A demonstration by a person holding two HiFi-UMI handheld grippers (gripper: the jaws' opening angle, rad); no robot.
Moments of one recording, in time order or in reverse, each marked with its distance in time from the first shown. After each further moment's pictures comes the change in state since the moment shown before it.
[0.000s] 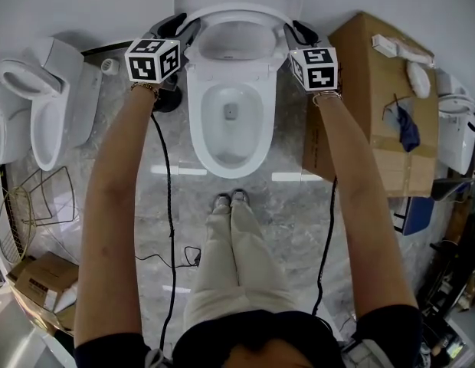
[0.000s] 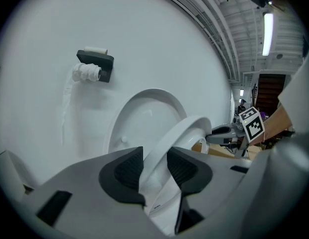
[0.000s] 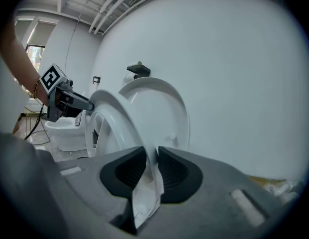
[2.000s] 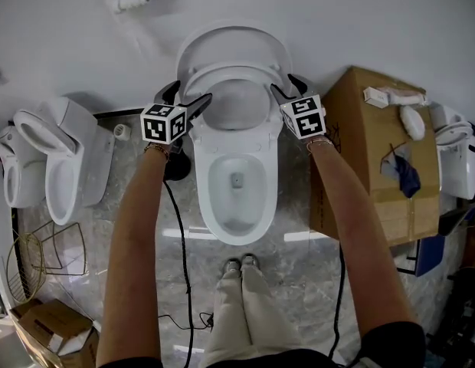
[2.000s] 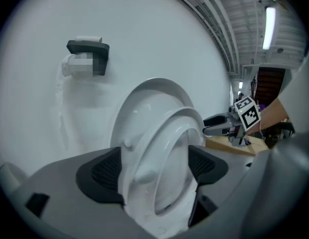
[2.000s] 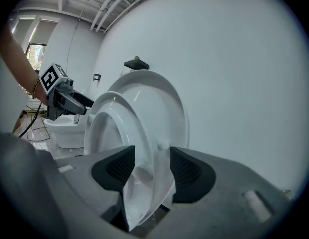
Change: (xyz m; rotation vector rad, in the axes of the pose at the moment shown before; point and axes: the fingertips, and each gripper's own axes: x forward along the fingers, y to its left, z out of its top) left arm 0.042 0.025 -0.002 0.039 0.078 -0.004; right arm 0.049 -0.030 0.012 -0.036 0.023 0.026
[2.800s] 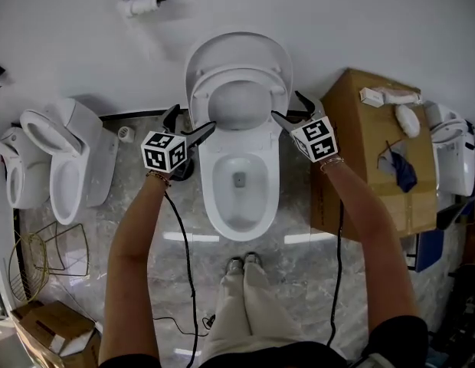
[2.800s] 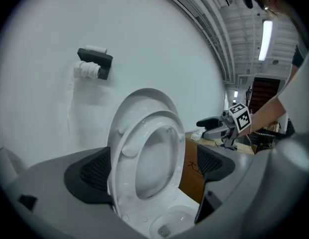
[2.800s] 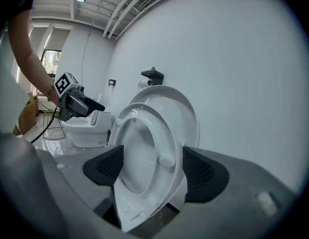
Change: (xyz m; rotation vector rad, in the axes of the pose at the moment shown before) left arm -0.072 -0.037 -0.024 -0.063 -0.044 -0.075; right arm -0.069 0.046 -0.001 -0.051 -0.040 0.129
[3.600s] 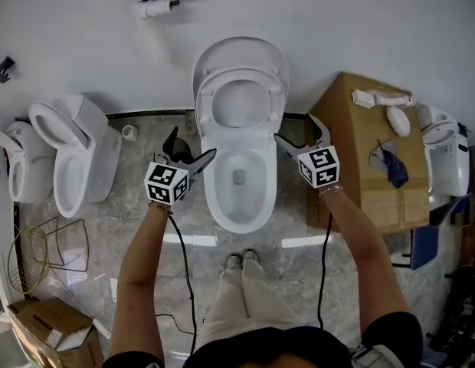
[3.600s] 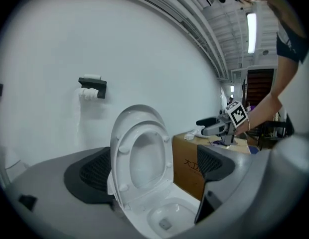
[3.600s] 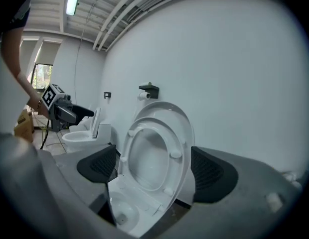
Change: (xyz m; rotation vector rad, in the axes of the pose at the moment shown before) left arm -0.105 -0.069 -0.005 0.093 -0.041 0.033; right arm -0.095 0.050 0.006 0.147 -0.067 -0.051
